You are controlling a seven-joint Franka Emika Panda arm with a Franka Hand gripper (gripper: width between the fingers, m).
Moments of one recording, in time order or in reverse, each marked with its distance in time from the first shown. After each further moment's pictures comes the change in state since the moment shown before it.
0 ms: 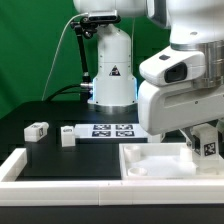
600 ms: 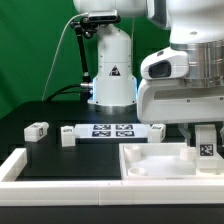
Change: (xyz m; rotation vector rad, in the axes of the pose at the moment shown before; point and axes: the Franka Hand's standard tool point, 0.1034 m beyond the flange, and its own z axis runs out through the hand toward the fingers) arm 0.000 0.000 0.001 -0.005 0.014 0.627
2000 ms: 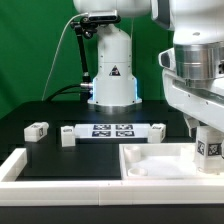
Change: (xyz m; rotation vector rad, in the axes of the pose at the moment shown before) arm -0.005 -0.007 0.002 0.005 -0.015 0.826
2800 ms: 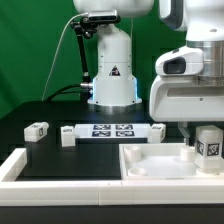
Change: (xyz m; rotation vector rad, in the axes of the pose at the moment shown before) arm -0.005 -0.003 0.002 -0.016 0.073 -1.041
